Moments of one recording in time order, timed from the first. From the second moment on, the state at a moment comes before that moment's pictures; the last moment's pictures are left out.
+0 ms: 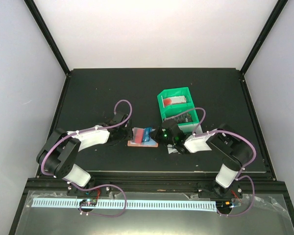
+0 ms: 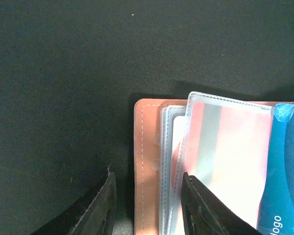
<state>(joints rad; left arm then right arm) -0.54 1.52 0.68 -0.25 0.02 -0.60 0.81 1.71 0.62 0.48 -0.15 1.22</state>
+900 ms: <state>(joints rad) -0.54 1.51 0.67 -0.25 0.03 -0.60 0.82 1.77 0.63 0.53 -0.18 1.29</state>
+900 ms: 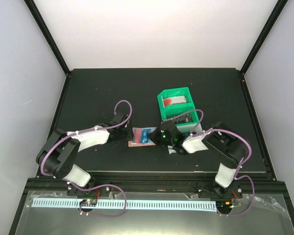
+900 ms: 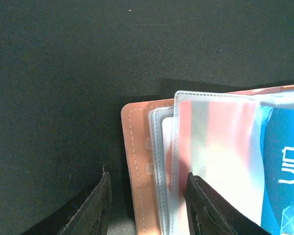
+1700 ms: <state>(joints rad) -0.54 1.50 0.66 -0.24 0.03 -0.60 0.84 1.86 0.74 0.49 -0.22 1.22</state>
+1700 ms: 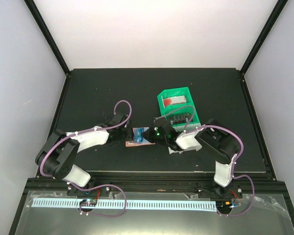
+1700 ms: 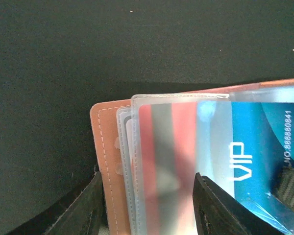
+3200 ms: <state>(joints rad) -0.52 1.47 0.61 -0.15 0.11 -0.63 0.90 1.93 1.11 -0.09 -0.08 0.75</state>
